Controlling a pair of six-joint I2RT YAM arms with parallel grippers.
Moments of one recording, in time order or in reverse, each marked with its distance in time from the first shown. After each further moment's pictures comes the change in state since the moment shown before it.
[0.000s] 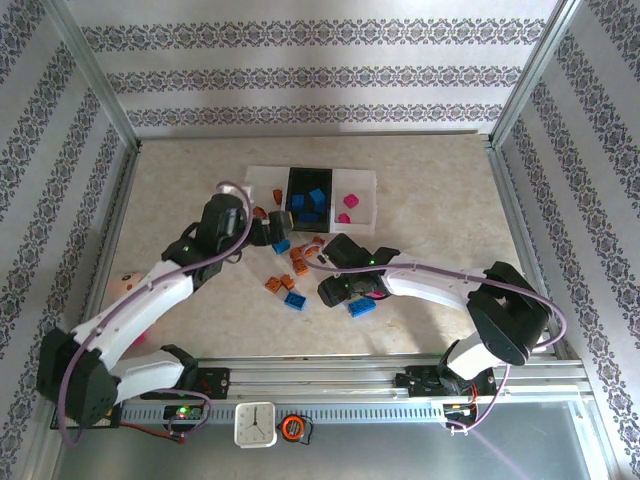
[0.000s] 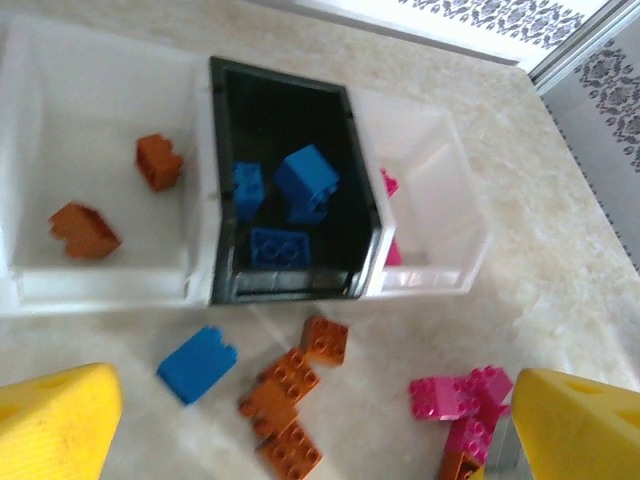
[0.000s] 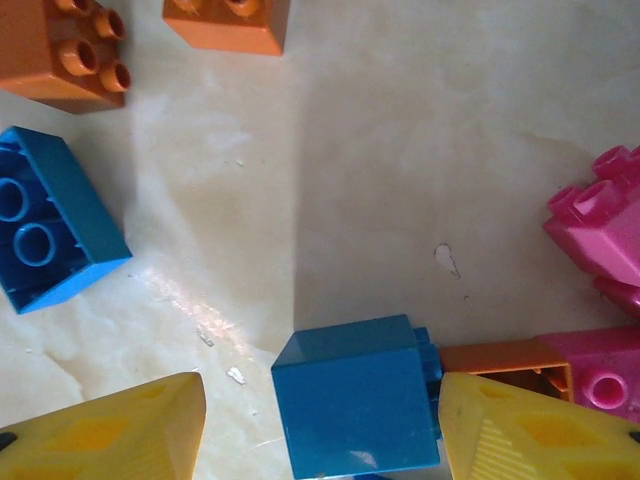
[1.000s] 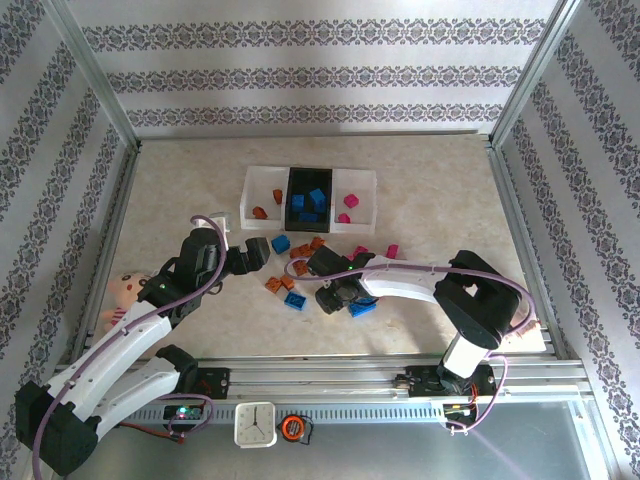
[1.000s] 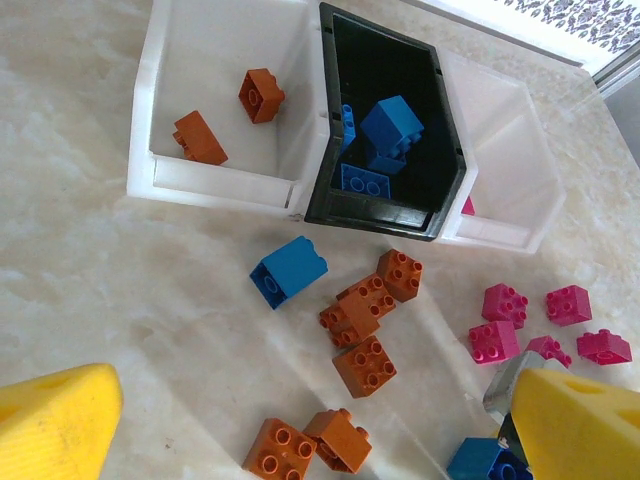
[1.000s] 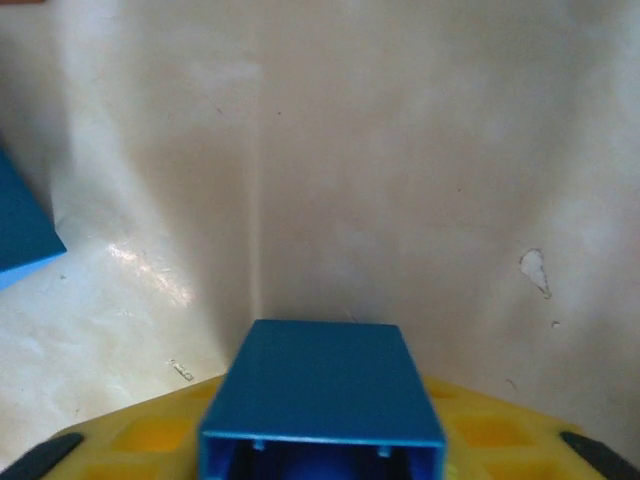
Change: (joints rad) left arm 0.003 -0.273 -0.204 -0.095 -0.085 -0.056; right arm 0.076 0.154 0.050 -0.016 0.071 -0.004
